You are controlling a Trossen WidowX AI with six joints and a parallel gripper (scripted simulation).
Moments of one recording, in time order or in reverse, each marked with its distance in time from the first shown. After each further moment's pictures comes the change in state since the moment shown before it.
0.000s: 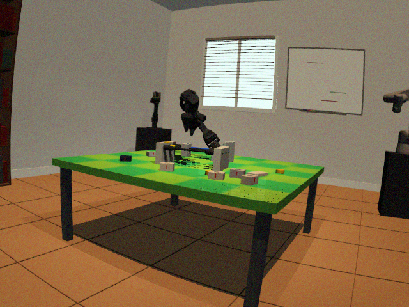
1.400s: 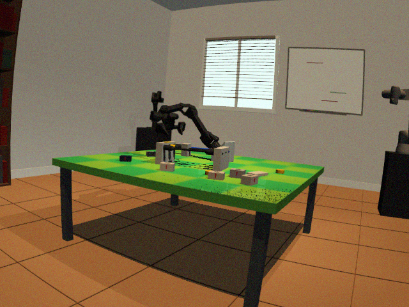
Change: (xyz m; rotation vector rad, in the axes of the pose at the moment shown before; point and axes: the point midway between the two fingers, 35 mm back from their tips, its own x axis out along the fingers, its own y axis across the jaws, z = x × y) arm 0.015 0.047 -0.122 0.860 -0.897 -0.104
